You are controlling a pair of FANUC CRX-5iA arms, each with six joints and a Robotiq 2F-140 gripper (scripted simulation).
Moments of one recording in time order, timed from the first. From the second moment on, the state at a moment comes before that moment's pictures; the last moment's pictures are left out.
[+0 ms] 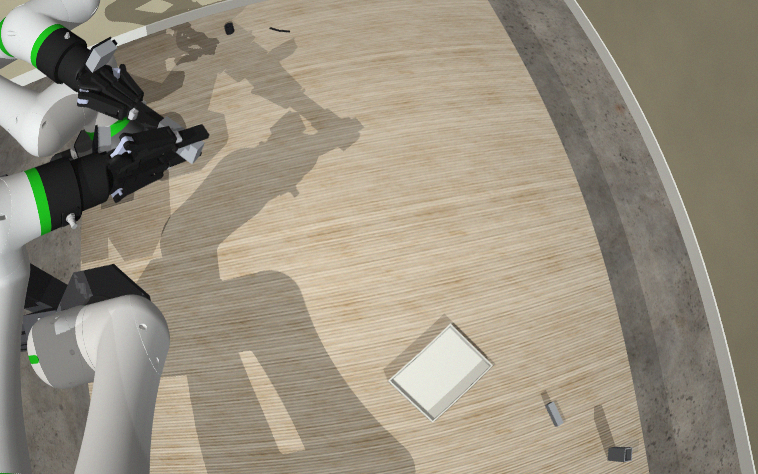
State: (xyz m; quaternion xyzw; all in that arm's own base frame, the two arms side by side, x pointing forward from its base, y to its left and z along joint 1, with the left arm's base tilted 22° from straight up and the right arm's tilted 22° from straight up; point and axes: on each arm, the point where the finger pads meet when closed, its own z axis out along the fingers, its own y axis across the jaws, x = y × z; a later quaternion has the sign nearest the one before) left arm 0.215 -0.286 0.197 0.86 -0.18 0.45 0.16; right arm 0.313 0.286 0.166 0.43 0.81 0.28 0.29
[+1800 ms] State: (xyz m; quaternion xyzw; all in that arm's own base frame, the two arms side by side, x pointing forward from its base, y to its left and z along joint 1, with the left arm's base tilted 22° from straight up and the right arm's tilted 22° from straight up) left arm 0.197 -0.275 0.211 0.86 -0.18 0.45 0.16; right arm 0.313 0.286 0.166 0.43 0.81 0.28 0.29
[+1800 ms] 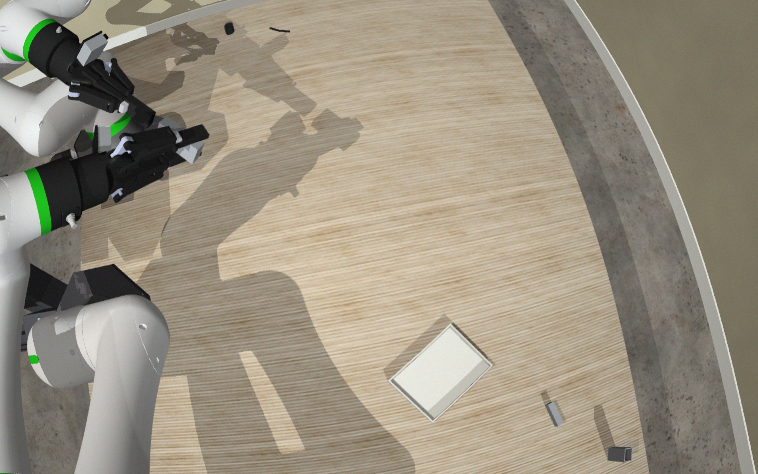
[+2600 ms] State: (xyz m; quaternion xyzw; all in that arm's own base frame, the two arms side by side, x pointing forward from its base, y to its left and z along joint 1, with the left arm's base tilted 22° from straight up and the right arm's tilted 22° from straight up) left arm 0.193 -0.273 0.216 0.86 -0.18 0.45 0.16; right arm 0.313 0.286 0.166 0.43 0.81 0.28 0.29
